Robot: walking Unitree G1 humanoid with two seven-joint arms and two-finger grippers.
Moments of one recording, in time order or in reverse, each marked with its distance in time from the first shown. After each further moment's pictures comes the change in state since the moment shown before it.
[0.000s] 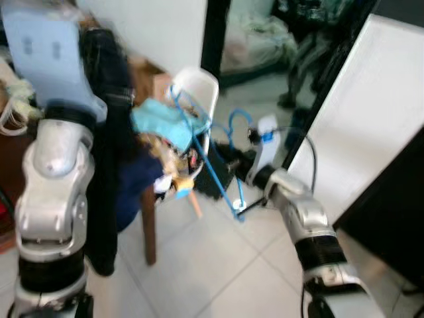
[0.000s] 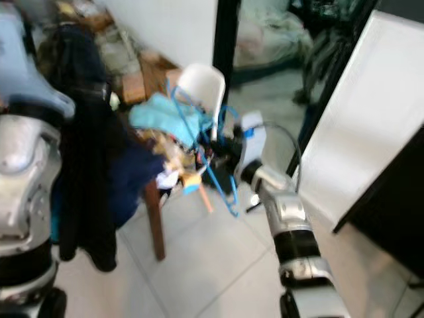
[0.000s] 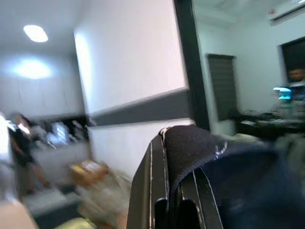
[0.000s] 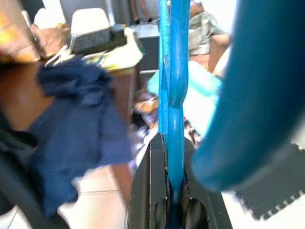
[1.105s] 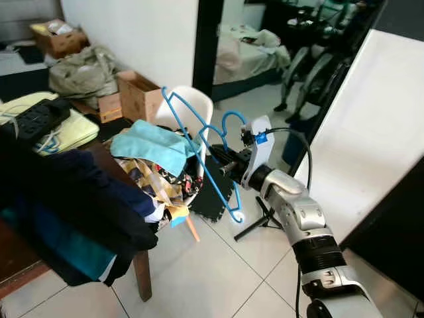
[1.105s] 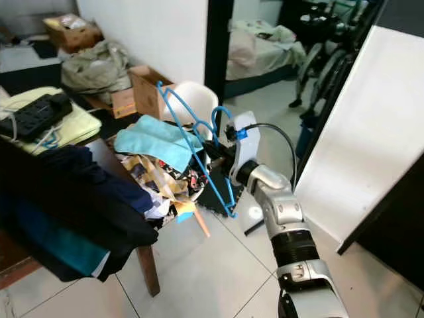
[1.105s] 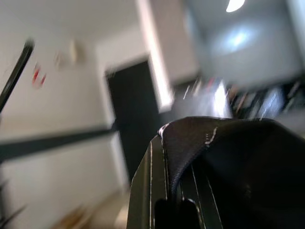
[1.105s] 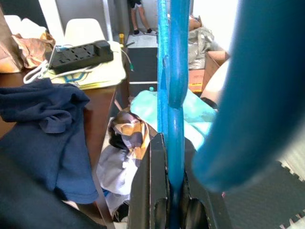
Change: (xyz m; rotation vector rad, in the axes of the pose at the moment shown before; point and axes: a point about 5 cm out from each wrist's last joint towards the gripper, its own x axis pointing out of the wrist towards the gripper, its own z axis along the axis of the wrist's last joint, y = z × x) left arm -0.041 0.188 -0.054 0.733 0.312 0.671; right arm -0.003 0.006 0.004 -0.042 0.009 0.034
